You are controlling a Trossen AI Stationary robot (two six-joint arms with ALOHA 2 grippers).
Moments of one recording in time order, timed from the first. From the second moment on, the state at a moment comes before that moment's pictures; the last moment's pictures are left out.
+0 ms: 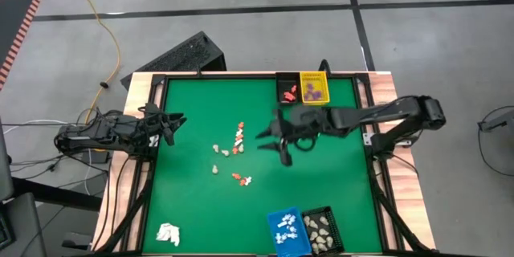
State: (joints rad) left arm -0.06 0.06 0.36 -0.53 -0.59 -0.51; right arm 0.06 1.40 1.15 -0.08 -0.07 -0.04
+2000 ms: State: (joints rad) left arm -0.06 0.06 0.36 -0.57 -0.62 -0.54; right arm 0.19 1.96 1.15 0.12 -0.05 -0.14
